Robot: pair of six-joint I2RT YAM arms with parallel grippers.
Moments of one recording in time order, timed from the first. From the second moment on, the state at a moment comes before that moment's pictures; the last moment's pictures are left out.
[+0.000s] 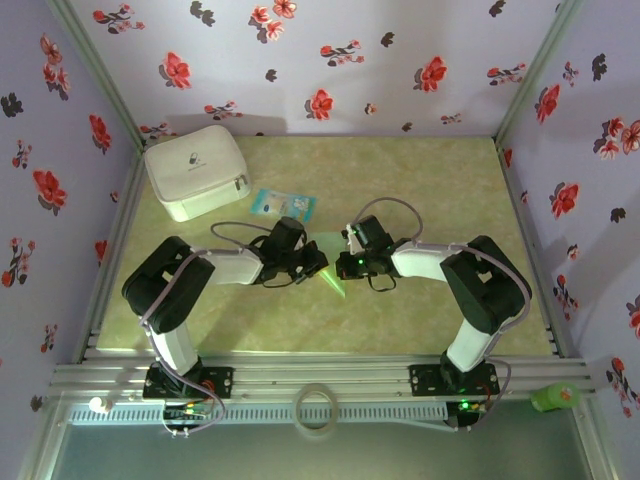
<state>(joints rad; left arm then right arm) -0.74 1.77 0.82 0.17 0.36 -1.17 0.62 1.71 0.80 -0.10 -0.34 0.49</state>
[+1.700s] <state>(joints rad) -0.74 1.82 0.82 0.14 0.33 -1.12 0.65 1.59 0.81 -0.21 -0.54 0.61</state>
